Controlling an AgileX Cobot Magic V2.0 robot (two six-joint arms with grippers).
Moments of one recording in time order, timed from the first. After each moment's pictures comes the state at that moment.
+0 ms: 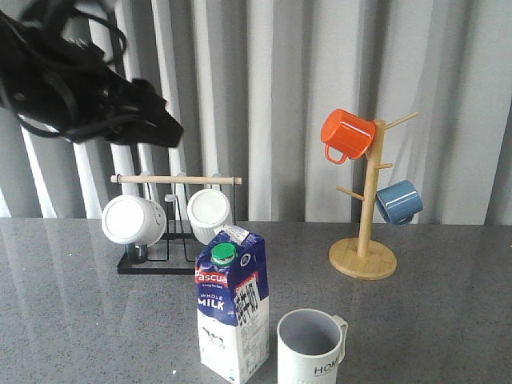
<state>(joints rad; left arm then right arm) -0.35 1.65 -2.21 -0.29 1.28 0.17 0.33 0.40 -0.35 -0.02 0.58 -0.01</state>
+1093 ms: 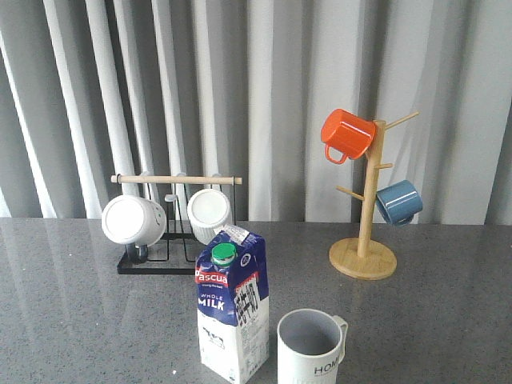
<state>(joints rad) -0.35 0.55 -1.08 -0.16 1.15 -0.03 0.33 0.40 -0.35 -0.02 0.58 -0.01</state>
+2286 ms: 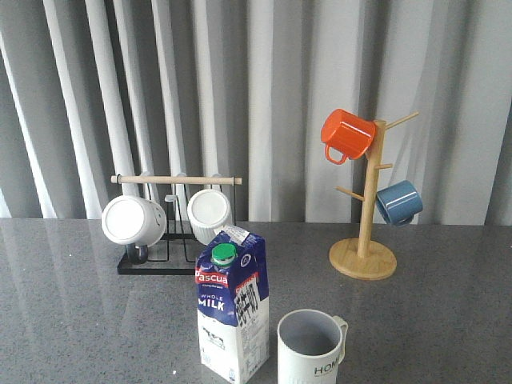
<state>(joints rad) -0.02 -0.01 0.02 -0.02 0.06 -0.06 0.33 0.40 -0.34 -0.02 0.58 -0.01</state>
